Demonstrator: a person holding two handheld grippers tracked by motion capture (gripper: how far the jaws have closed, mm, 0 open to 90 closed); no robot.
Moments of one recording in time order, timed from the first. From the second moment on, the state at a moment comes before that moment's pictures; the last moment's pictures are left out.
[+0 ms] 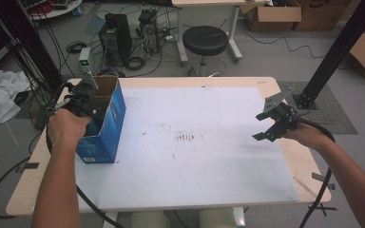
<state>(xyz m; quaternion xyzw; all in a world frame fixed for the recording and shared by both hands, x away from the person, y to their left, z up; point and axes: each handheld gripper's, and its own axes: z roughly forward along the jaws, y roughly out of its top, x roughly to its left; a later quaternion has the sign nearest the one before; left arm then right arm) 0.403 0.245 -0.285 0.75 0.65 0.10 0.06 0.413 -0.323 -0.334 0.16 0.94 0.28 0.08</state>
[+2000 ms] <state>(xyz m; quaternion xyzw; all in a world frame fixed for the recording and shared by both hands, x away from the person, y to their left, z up) 0.390 0.247 -0.251 0.75 0.65 0.10 0.09 0.408 -0.320 -0.331 0.15 0.95 0.27 0.08</state>
